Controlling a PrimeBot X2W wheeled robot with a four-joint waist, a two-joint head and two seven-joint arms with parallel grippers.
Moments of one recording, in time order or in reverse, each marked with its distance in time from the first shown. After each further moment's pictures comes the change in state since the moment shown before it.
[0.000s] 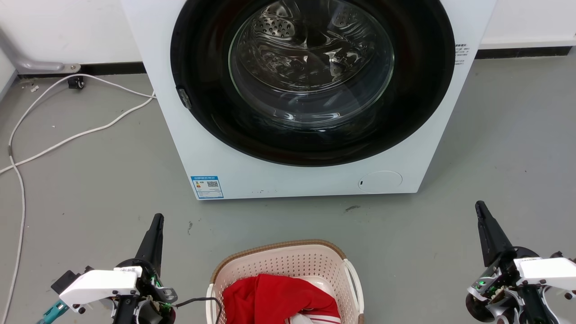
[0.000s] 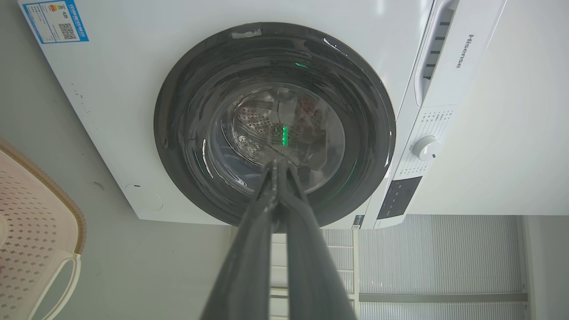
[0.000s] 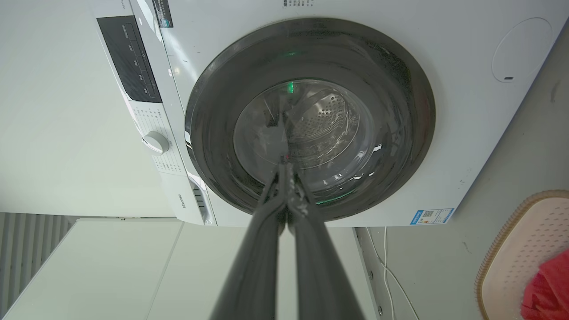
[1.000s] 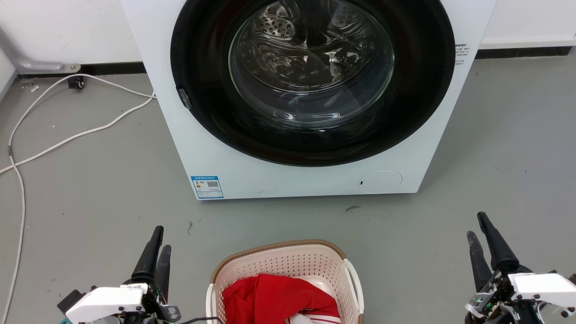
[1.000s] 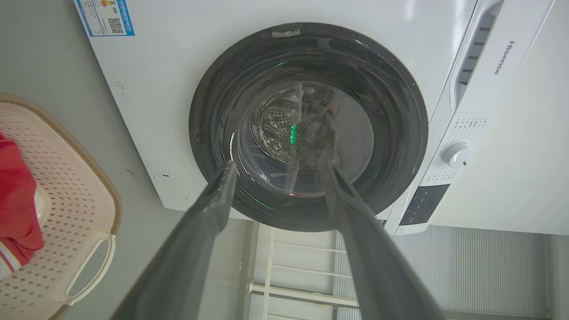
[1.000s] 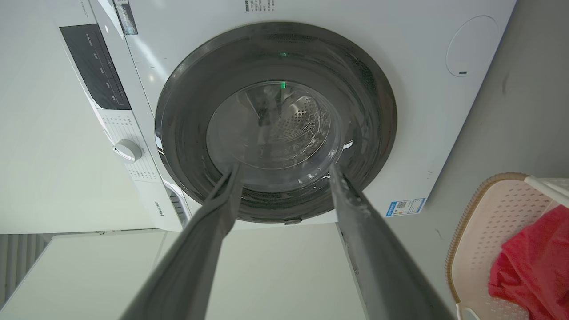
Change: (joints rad) left arm 0.045 -0.006 -0.006 0.042 0.003 0.002 -0.008; right arm 0.038 0.003 0.003 0.047 -0.003 0.000 -0.009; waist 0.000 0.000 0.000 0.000
